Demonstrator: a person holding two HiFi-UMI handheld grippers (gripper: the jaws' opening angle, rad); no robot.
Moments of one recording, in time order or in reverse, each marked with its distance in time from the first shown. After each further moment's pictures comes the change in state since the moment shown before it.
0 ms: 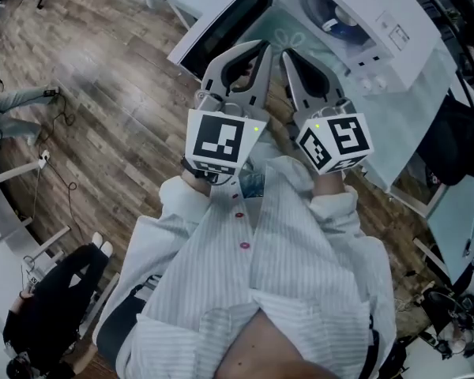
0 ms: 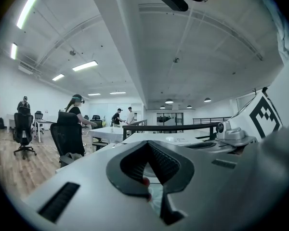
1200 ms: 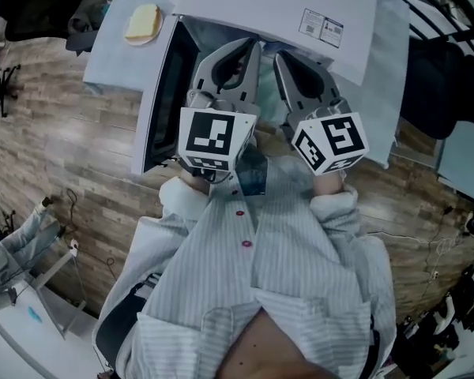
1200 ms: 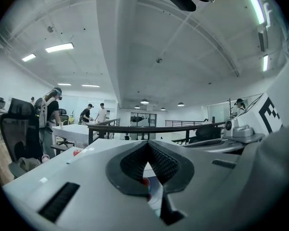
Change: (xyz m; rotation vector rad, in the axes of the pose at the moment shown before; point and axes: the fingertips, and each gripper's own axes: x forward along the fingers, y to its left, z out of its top) left arm 0.189 -0.061 0.011 -0.026 0.003 -0.366; right arm -0.021 -0.180 0.040 0.014 -0.049 -0.387
